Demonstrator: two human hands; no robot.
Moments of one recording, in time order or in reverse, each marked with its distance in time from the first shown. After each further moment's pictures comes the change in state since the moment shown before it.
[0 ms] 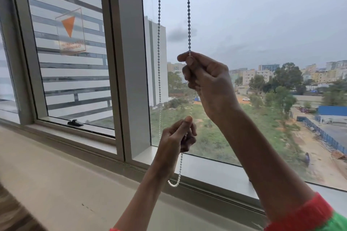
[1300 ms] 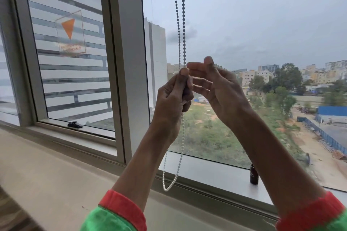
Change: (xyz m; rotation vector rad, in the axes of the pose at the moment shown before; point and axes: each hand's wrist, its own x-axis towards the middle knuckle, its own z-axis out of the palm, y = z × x) left_hand 0.036 0.075 0.013 -0.111 0.053 0.245; right_hand 0.001 0.009 -0.029 0.142 -0.025 0.175
